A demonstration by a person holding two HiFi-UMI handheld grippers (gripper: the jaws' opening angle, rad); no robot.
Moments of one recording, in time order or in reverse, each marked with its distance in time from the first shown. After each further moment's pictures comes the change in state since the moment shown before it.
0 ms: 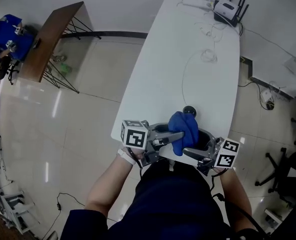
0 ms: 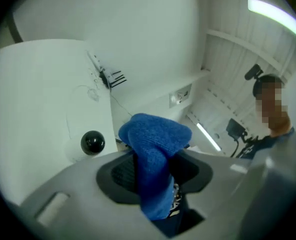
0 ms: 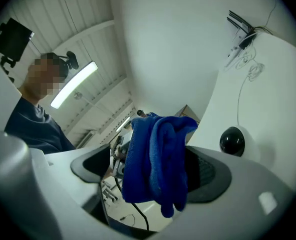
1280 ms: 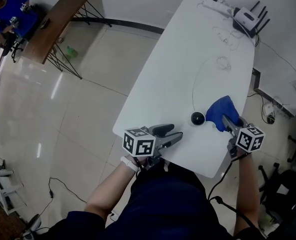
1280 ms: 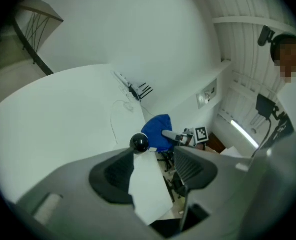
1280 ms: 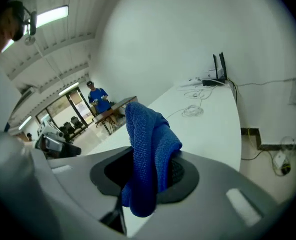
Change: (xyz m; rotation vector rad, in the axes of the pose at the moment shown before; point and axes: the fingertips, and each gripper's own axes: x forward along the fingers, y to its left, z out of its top) left arm -0.041 0.067 -0.013 0.059 -0.082 0.408; right arm -0.087 -0.170 0.081 -0.227 0.233 -0.670
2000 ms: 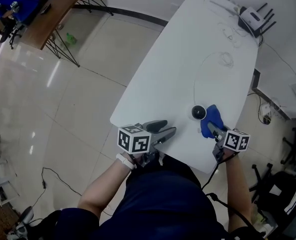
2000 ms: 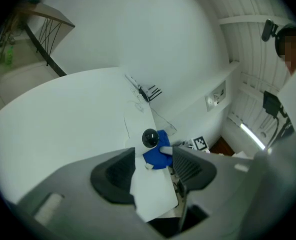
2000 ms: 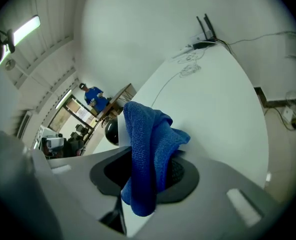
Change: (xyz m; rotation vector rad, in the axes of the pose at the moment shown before) left arm -0.026 0.023 -0.018 -0.052 -0.030 0.100; right arm 0.033 0.022 -0.097 0.256 0.165 0.069
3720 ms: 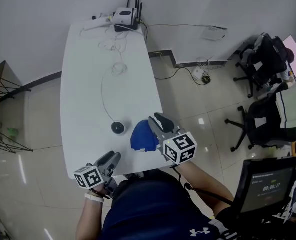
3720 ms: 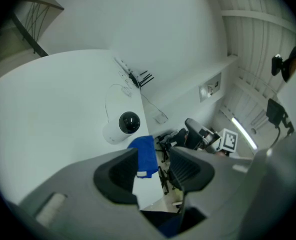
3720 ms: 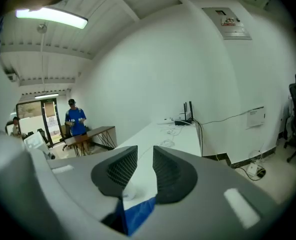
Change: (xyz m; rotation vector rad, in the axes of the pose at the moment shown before) left arm 0.033 -0.041 -0.043 0.009 0.132 -0.085; right arm -0.160 0.057 0.065 -0.260 -0.638 -0.349
